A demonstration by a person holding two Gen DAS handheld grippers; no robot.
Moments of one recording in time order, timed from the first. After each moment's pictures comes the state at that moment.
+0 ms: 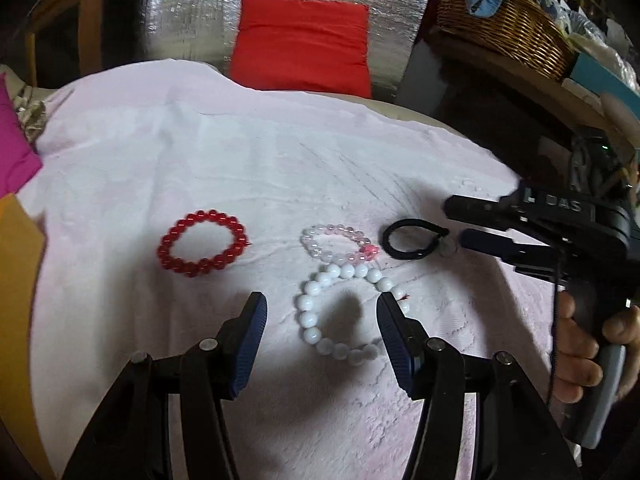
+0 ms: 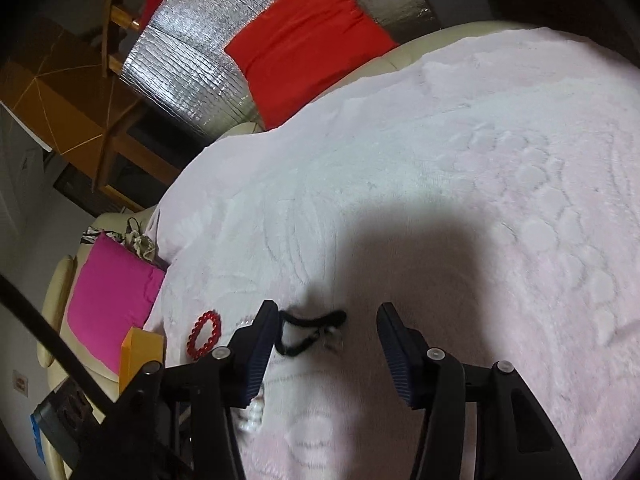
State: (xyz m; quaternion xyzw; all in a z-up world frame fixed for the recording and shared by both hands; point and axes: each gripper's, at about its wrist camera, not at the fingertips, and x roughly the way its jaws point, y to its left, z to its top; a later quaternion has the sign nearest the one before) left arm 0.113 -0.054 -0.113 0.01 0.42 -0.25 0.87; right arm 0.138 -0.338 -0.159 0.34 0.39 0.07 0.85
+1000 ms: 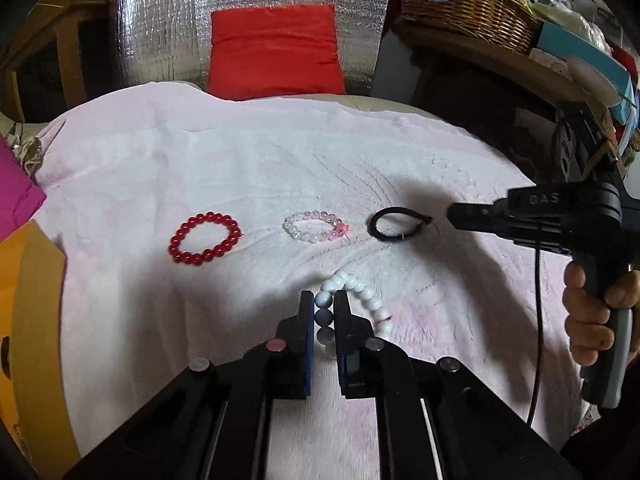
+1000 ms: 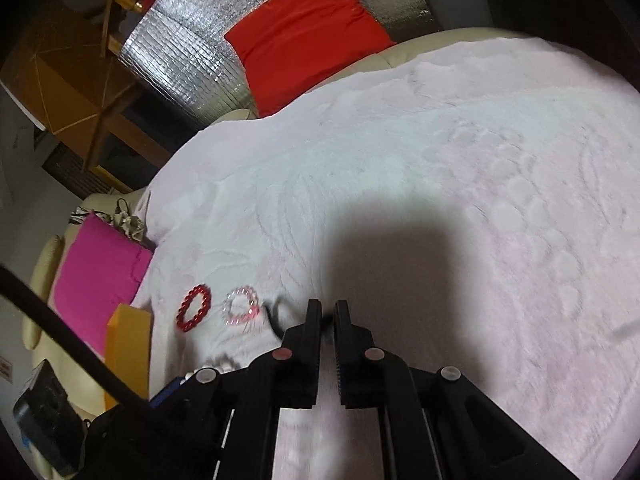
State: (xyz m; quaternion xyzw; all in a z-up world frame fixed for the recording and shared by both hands) left arm 0.073 -0.048 -0.086 0.07 0.40 -0.27 0.87; right arm 0.100 -0.338 -0.146 0.32 0.41 0.06 0.85
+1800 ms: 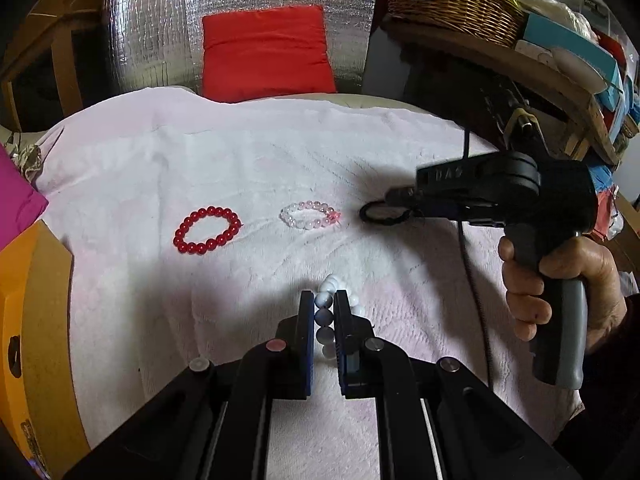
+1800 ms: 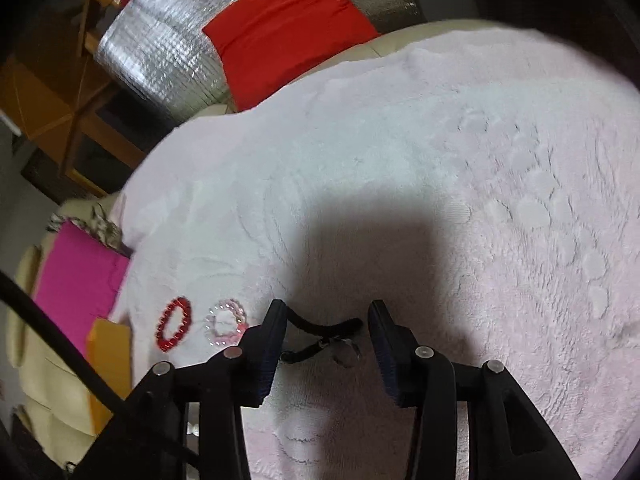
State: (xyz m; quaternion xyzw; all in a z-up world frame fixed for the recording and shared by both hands) left arm 0.057 -0.042 -0.083 0.08 0.40 -0.28 0.87; right arm 0.136 -0.304 -0.159 0.28 0.43 0.01 0.86
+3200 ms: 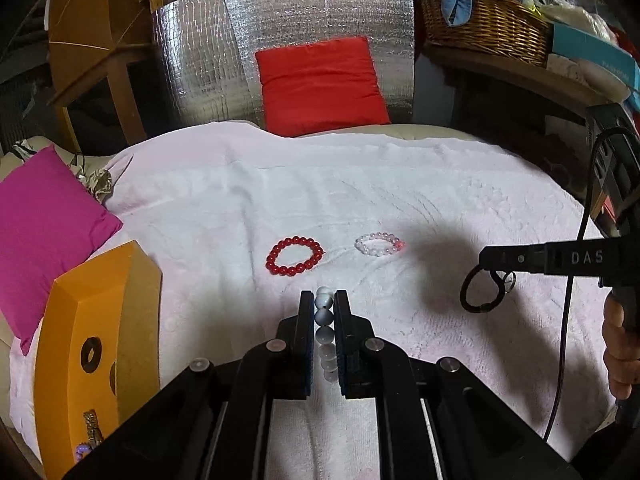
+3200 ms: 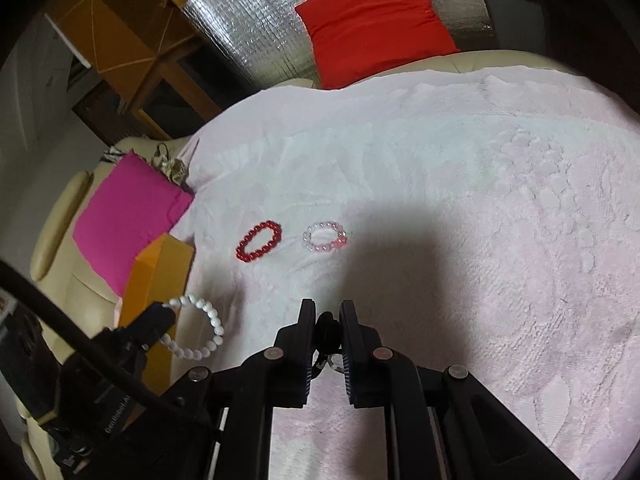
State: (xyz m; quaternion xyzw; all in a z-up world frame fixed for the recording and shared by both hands) left arm 0.040 -0.012 -0.045 0.12 0.35 -0.18 0.91; right arm 0.060 -0.271 -0.113 0.22 0.42 0.12 0.87
